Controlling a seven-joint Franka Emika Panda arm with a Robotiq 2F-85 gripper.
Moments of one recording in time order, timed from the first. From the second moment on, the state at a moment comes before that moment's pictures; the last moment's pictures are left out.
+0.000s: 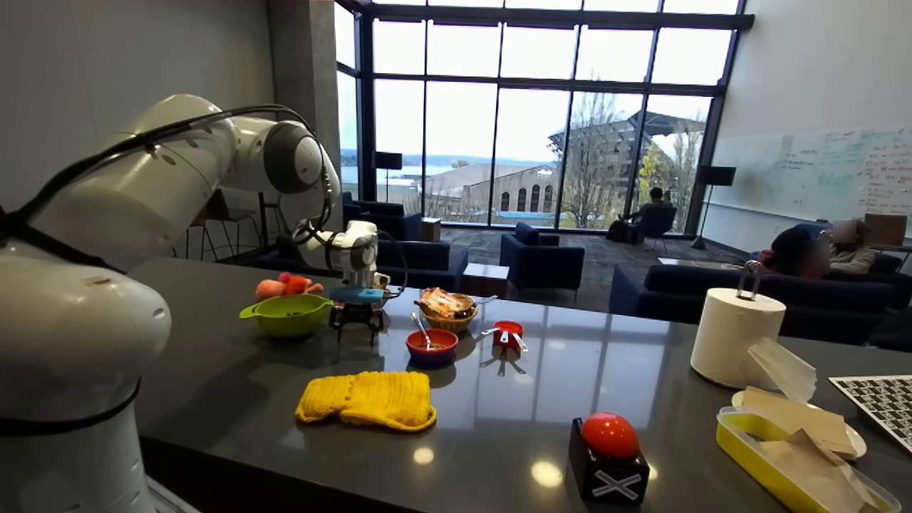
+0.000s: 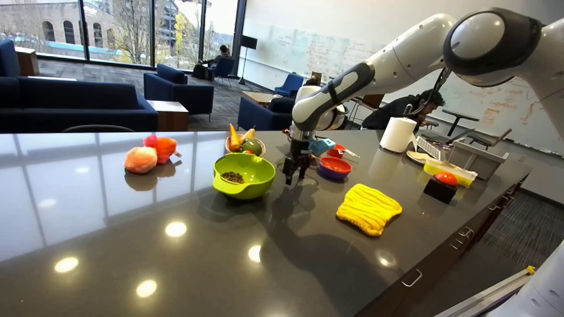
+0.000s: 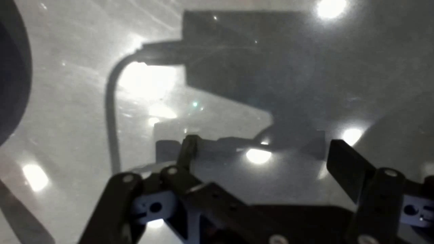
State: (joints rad) arm 0.16 0.81 0.08 -1.58 -0.06 2.26 -0.24
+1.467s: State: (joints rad) arm 0.24 0.75 0.13 -1.38 -0.09 1.94 -0.10
